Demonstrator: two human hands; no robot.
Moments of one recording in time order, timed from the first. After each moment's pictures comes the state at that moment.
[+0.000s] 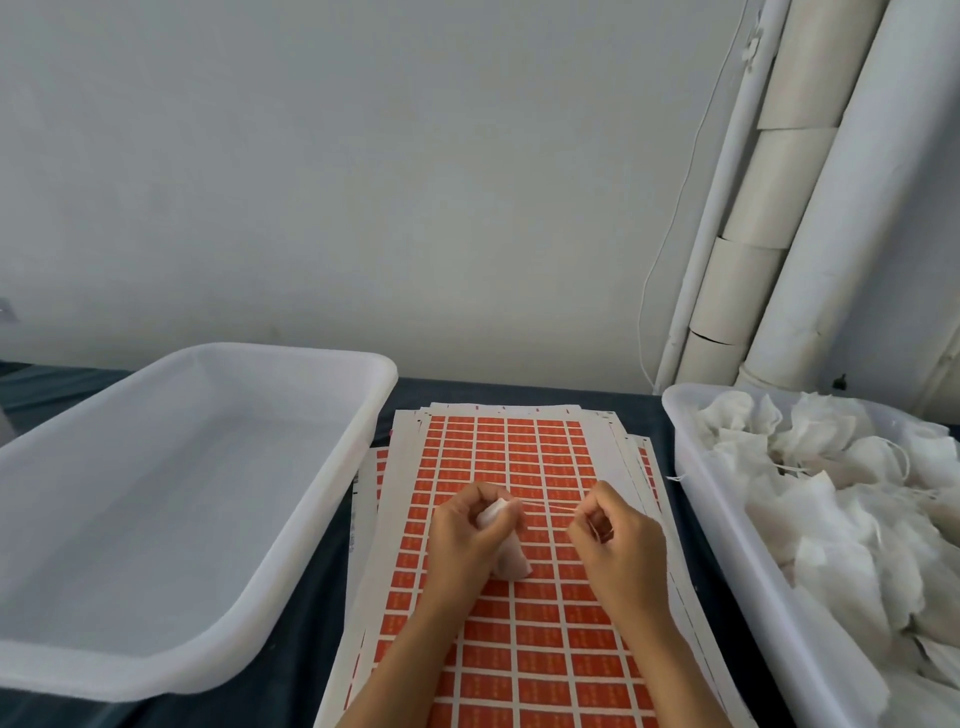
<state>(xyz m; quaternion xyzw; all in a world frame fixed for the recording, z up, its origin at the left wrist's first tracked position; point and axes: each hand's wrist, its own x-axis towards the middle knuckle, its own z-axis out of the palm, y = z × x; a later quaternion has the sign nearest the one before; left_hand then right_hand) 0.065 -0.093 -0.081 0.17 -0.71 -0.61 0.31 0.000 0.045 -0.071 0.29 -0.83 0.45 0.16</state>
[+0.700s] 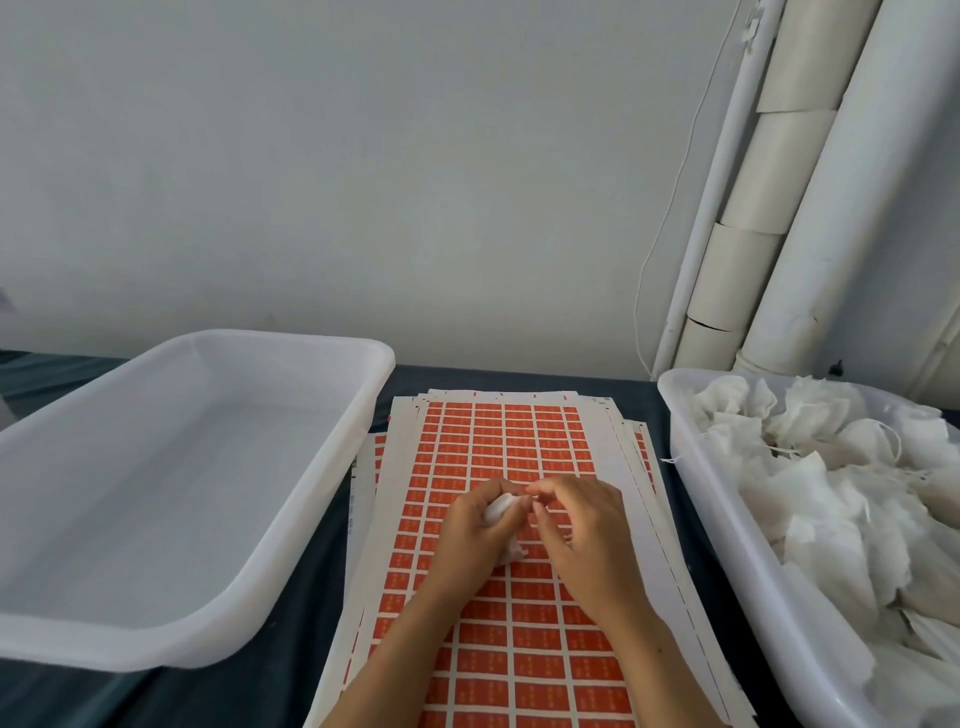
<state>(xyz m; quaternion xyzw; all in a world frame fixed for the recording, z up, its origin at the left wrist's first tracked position) 0.069 -0.090 -0.085 0.08 -0.76 -0.60 0.23 0.013 0.035 -0.075 0.36 -0.84 0.37 0.18</state>
